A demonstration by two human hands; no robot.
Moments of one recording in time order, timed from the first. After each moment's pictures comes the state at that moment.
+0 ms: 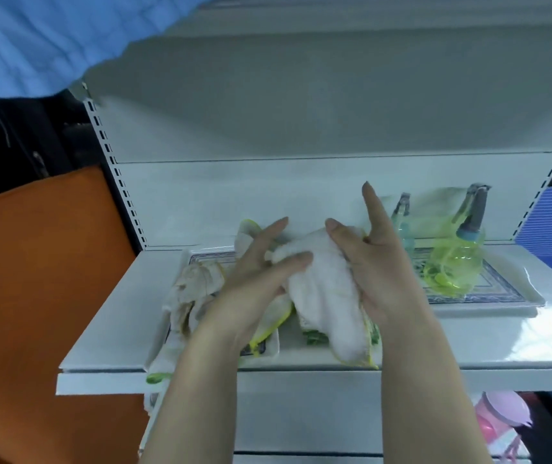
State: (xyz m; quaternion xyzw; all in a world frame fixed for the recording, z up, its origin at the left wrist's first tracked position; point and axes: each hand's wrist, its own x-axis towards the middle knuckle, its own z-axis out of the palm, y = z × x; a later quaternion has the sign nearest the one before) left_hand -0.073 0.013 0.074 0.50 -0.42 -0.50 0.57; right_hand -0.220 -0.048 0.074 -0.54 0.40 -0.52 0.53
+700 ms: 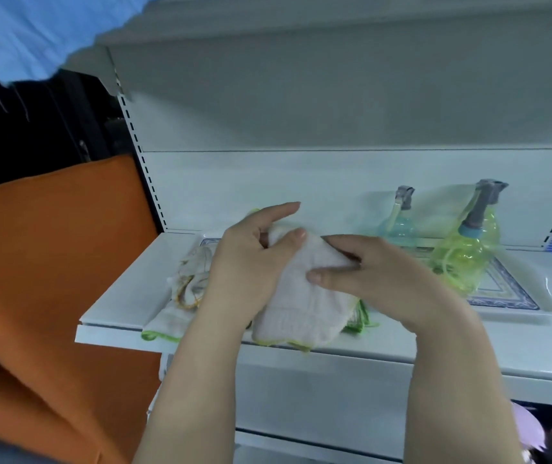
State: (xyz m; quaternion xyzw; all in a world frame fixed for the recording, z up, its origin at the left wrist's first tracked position) left_hand -0.126 0.035 0.083 0.59 -0.49 -0.21 0.60; right_hand -0.288 -0.035 0.082 -0.81 0.34 -0.23 0.42
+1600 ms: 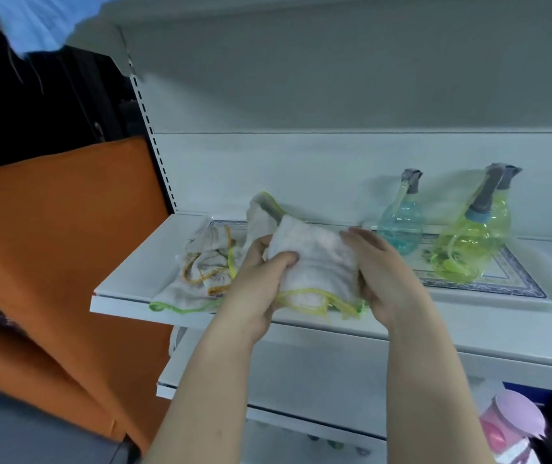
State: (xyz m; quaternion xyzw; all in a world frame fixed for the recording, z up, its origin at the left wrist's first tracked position) left_hand -0.139 0.029 0.026 0.57 -0.26 -0.44 0.65; right_hand -0.276 -0.049 0.031 -0.50 0.42 -0.37 0.65
